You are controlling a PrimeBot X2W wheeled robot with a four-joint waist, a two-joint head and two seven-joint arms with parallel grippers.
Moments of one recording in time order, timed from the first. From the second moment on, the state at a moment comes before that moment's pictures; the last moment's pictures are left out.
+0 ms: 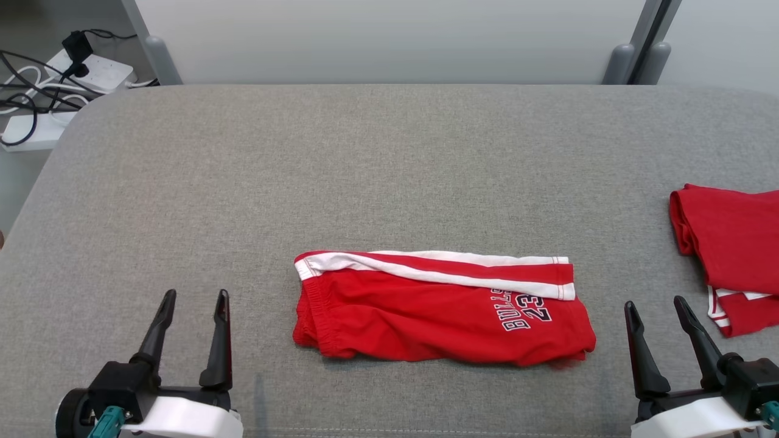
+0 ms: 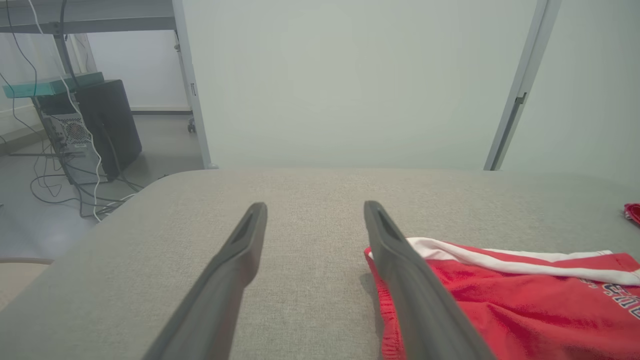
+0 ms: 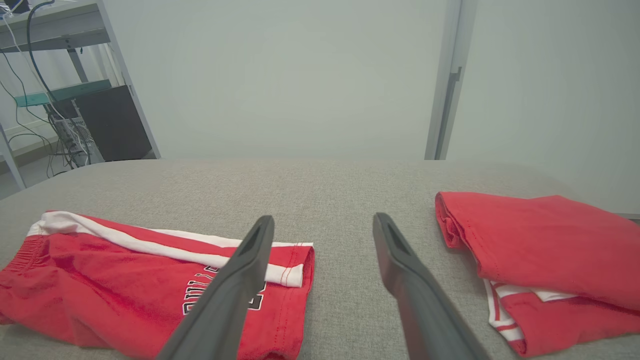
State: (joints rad) left arm 0.02 0.28 -0.26 0.03 -0.41 0.19 -0.25; right arm 0.03 -0.10 0.01 0.14 0.17 0.13 -0.25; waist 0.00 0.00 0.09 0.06
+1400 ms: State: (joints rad) left arm -0.01 0.18 -0.23 0.11 -0.32 0.08 -0.25; right arm -0.30 -0.16 0.23 0.75 0.52 0.13 -0.10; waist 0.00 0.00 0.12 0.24
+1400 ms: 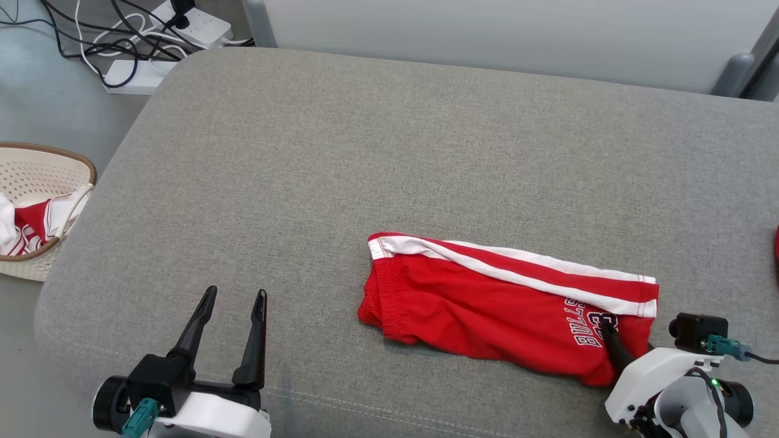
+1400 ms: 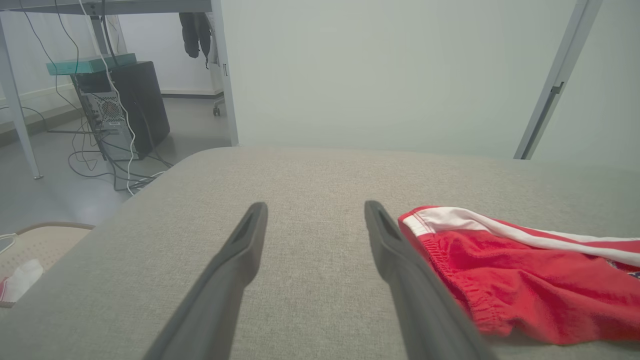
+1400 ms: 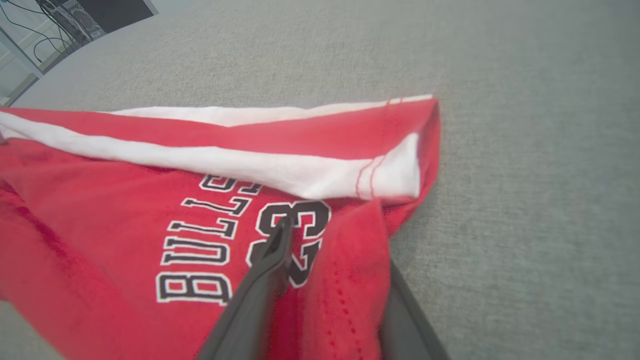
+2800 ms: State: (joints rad) left arm -0.05 0.17 -0.22 0.14 -0.29 0.04 -0.25; right arm -0.37 -0.12 0.63 0.37 0.64 0.13 -0.09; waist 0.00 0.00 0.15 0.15
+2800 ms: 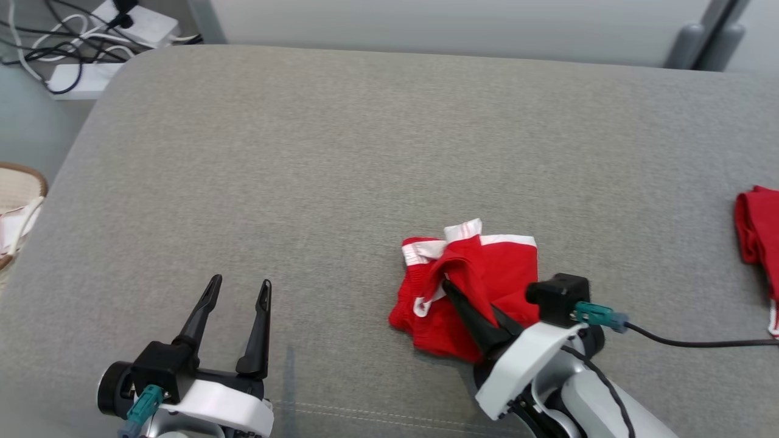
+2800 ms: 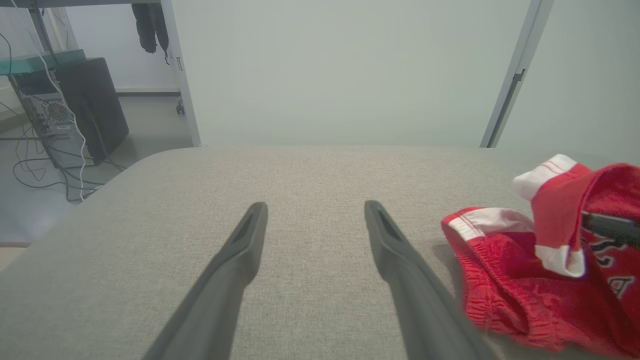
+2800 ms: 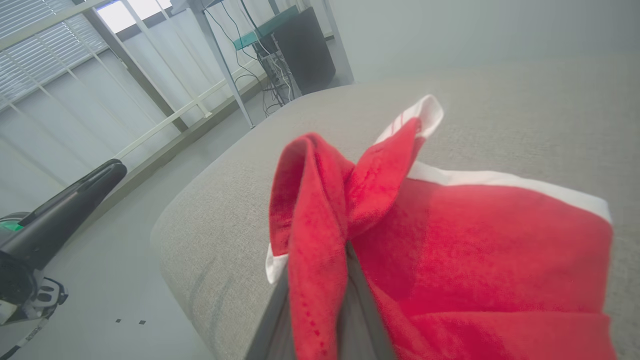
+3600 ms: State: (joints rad) left arm -0.07 0.13 -0.23 0.17 -0.27 0.01 -0.25; right arm -0.50 -0.07 0.74 0.60 0.76 0.13 -0.24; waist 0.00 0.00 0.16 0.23
